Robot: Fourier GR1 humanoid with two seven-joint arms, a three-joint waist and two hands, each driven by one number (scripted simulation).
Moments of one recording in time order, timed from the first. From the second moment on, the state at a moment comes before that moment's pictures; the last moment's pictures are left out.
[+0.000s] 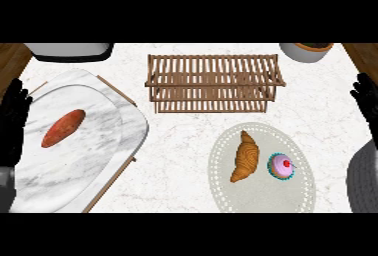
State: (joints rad) left arm -0.12 0.57 -0.04 -1.49 0.24 0.36 0.09; right arm -0.13 -0.55 -0.04 -1.53 -0.16 -0.05 0.06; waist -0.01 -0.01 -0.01
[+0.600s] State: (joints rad) left arm -0.07 0.42 -0.14 -1.45 0.35 0.23 0.17; right arm -0.14 -0.71 -0.16 -1.24 -0.18 0.21 -0.20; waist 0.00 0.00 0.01
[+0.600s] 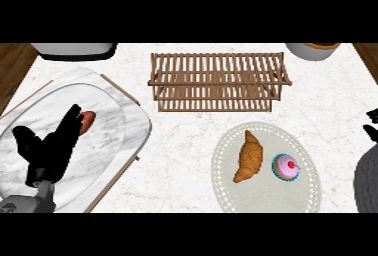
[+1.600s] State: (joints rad) left arm -0.05 0.37 -0.13 -1.40 0.36 0.17 0.19; right arm -0.14 -0.91 -0.07 -1.40 -0.19 0.64 -0.15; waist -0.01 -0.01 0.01
